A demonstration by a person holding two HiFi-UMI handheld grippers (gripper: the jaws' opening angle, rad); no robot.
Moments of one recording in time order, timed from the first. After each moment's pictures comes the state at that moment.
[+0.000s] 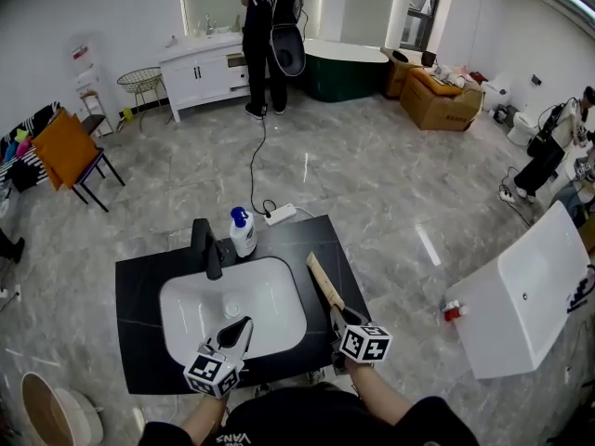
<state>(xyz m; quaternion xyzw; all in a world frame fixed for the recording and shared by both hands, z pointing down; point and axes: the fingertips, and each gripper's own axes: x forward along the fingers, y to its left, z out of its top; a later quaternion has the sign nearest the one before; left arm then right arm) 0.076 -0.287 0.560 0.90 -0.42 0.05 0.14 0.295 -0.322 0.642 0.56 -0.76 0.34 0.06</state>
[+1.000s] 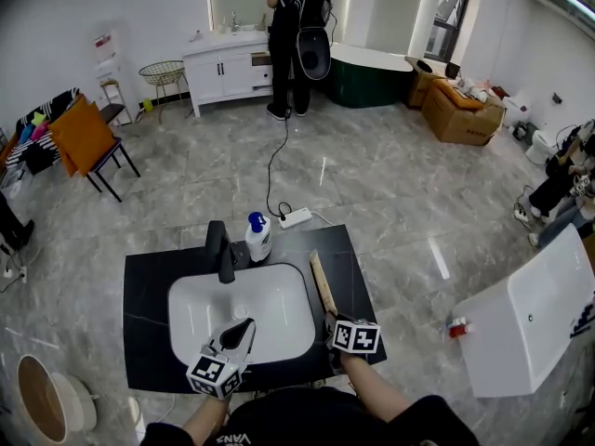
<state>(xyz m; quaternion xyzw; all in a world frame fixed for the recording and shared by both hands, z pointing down) 0.057 -0.299 0.569 0.88 -0.46 0.04 0.14 0.262 -0.351 0.707 0.52 -0.74 0.40 0.17</state>
